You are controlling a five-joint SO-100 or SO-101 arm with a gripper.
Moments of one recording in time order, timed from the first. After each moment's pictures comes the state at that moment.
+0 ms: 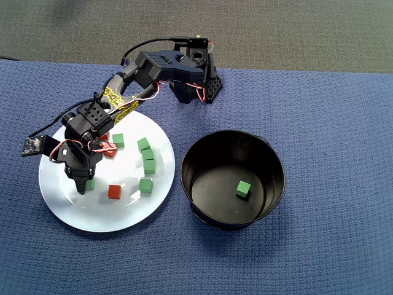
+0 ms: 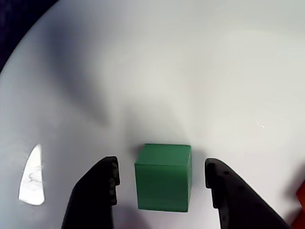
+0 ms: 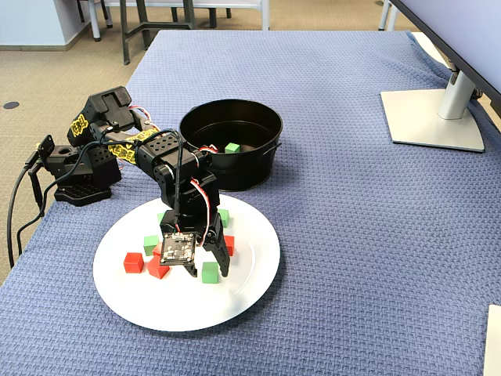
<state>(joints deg) 42.9 42.1 42.2 74.7 -46.9</state>
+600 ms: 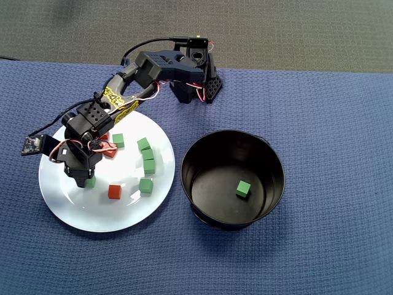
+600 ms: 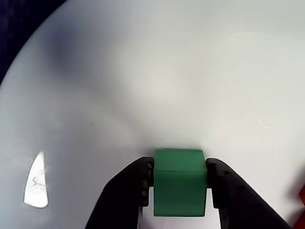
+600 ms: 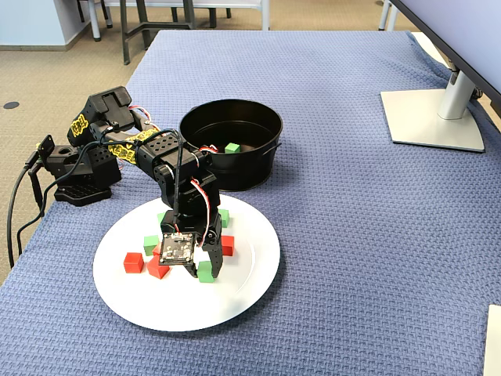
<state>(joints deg) 42.9 42.5 42.2 74.5 -45.6</state>
